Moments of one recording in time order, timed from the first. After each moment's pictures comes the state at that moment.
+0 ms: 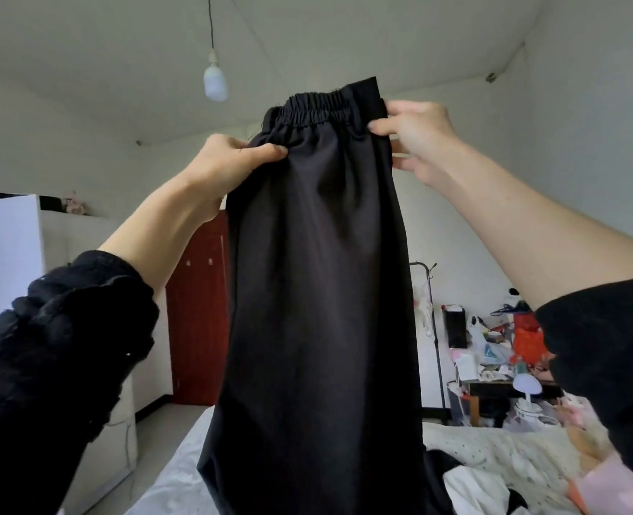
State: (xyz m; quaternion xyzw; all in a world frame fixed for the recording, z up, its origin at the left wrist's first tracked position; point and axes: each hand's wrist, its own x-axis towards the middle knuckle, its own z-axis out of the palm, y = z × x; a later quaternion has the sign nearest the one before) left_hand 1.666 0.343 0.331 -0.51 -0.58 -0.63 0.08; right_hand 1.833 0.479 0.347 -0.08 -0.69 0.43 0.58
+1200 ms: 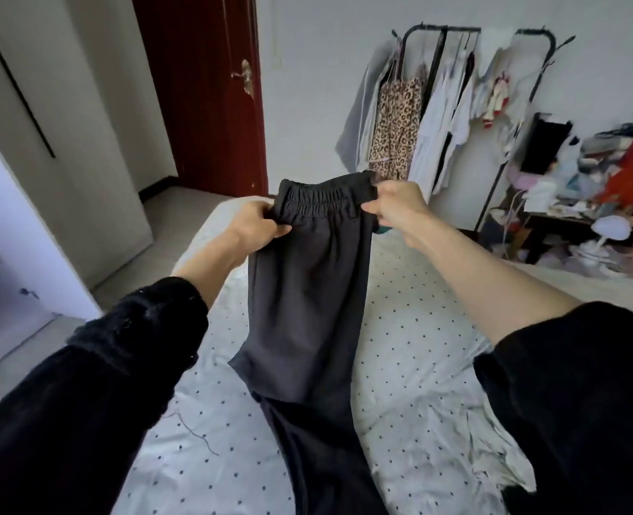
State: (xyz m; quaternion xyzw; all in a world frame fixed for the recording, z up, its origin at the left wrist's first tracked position) left_hand 1.214 0.583 -0.100 -0.35 -0.78 -0.48 -0.20; right_hand 1.364 0.727 -0.073 -0.41 -0.74 0.46 0.27
